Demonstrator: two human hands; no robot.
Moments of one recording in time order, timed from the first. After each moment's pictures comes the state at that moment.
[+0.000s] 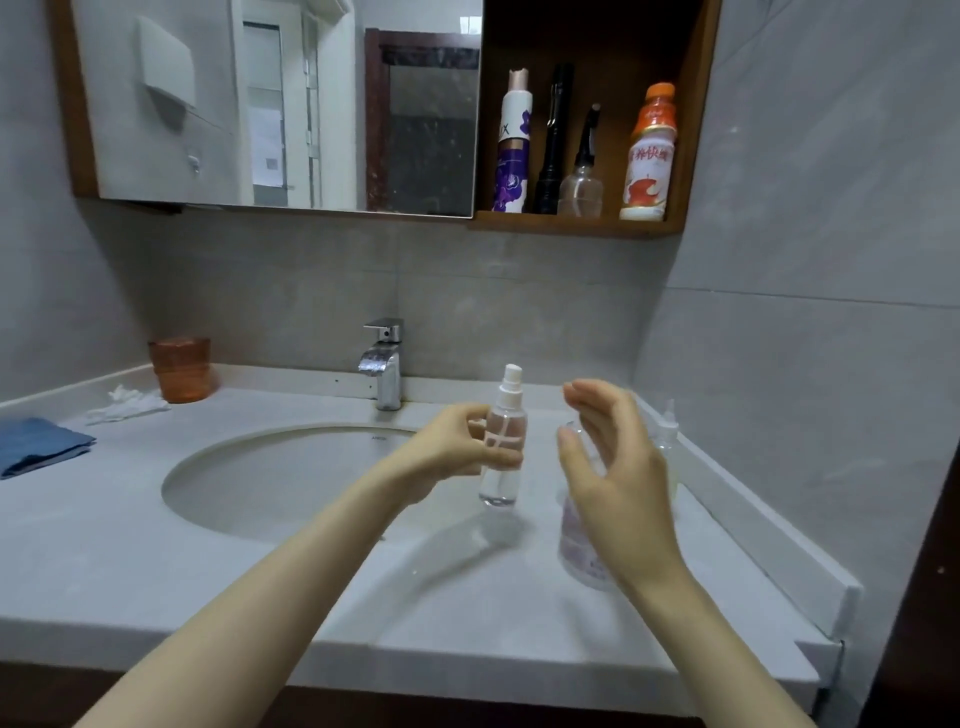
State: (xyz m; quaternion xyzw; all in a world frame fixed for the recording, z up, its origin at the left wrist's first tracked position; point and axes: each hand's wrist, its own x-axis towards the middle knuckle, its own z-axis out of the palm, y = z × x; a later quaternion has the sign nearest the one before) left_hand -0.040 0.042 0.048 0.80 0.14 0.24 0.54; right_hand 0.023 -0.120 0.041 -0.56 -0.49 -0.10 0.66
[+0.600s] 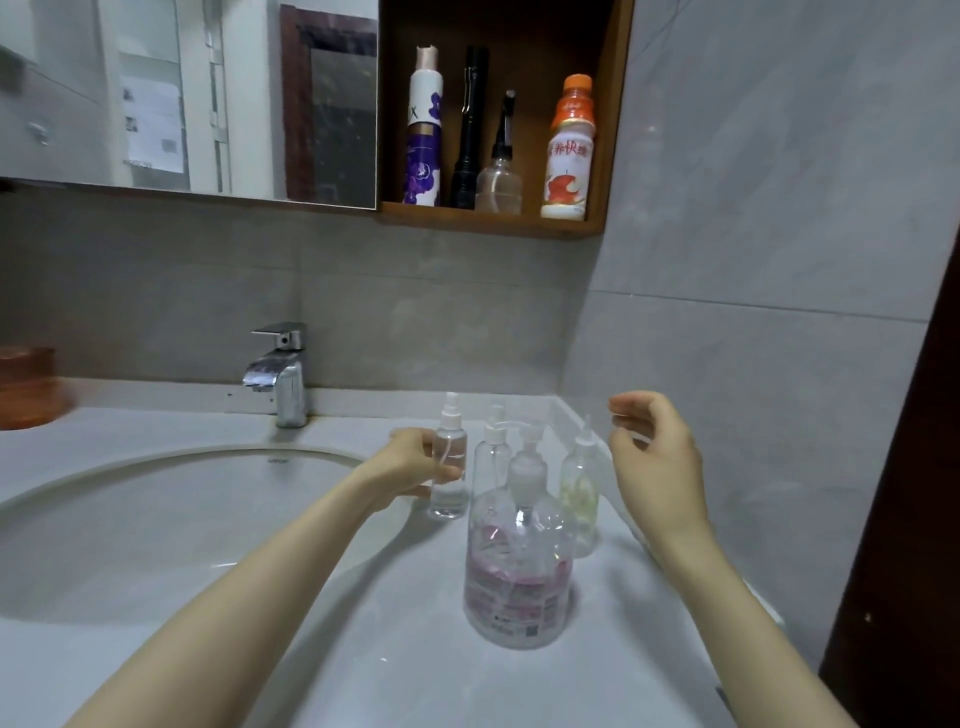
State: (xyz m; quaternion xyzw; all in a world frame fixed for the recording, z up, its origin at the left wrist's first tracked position) left_hand 0.081 0.080 0.027 0.80 0.23 0.19 0.52; right_hand 0.154 -0.149 0.063 -0.68 -0.33 -0.16 0.63
